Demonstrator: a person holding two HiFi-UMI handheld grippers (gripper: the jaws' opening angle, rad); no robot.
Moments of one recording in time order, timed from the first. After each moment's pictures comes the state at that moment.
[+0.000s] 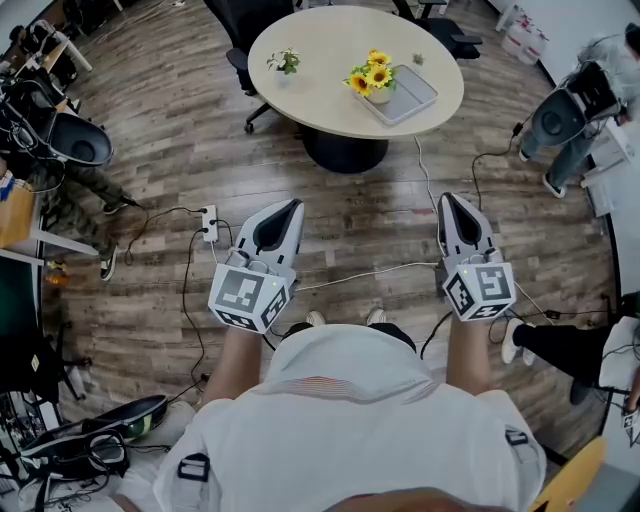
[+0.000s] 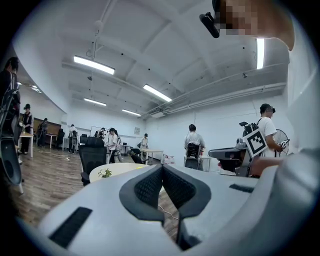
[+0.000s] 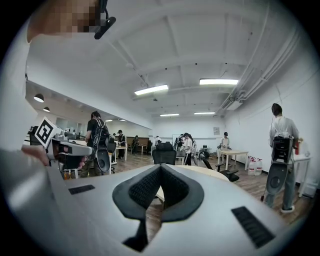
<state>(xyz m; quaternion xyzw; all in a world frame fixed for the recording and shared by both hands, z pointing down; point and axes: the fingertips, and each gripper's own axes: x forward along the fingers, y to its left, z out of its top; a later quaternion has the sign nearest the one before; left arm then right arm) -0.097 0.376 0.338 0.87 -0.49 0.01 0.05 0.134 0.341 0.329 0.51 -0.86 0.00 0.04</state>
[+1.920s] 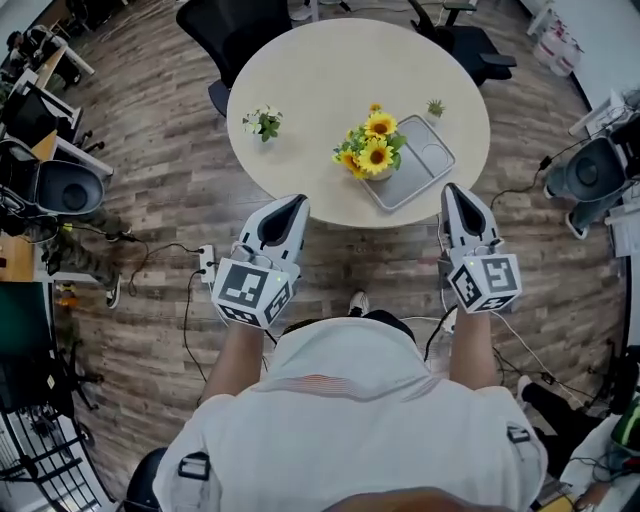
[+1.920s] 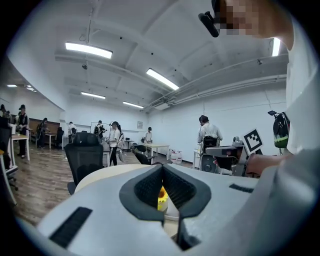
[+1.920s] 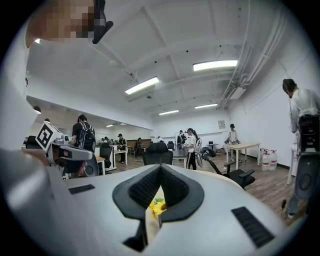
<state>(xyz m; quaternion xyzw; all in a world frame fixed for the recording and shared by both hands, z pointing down) -0.033 -0.031 0.352 0.86 -0.51 0.05 0.06 0.190 -0.085 0.351 0.48 -0.88 0.04 0.03</state>
